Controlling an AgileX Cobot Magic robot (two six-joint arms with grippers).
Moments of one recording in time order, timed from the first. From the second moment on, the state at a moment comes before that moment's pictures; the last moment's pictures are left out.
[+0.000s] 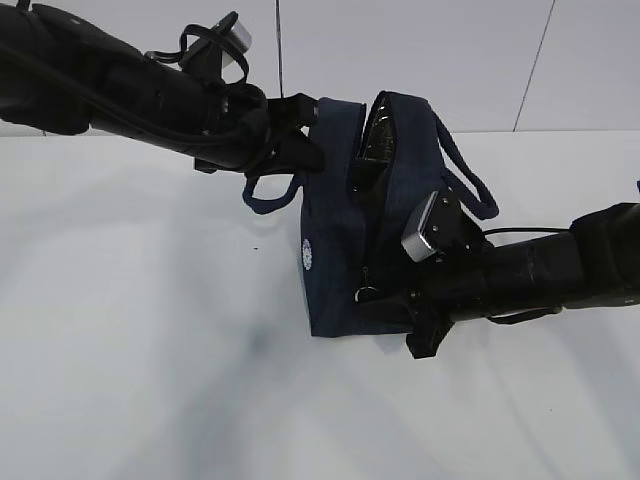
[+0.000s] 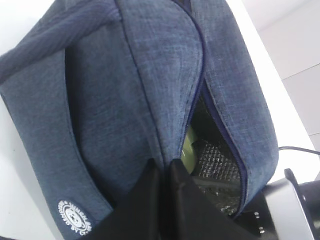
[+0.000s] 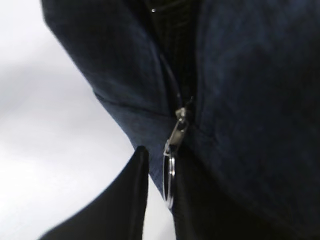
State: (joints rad) left arm -0.48 1.88 -1.29 -1.27 0.48 0.74; right arm 0.21 2.03 -0.89 1.80 0.82 -2.49
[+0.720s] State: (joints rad) left arm -0.48 1.88 -1.29 -1.27 0.48 0.74; right arm 0.21 2.03 -0.89 1.80 0.79 -2.49
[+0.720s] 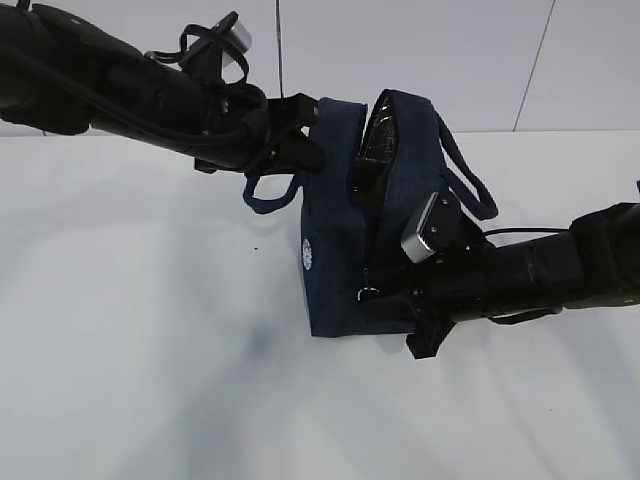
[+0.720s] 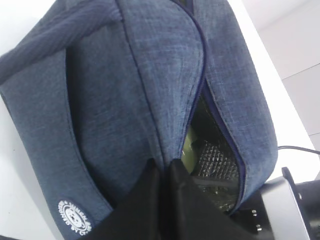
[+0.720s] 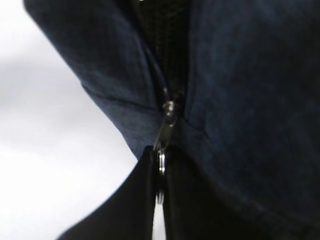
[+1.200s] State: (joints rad) left arm -0.48 1.88 -1.29 -1.27 0.48 0.74; right arm 0.21 2.03 -0.89 1.80 0.78 -2.49
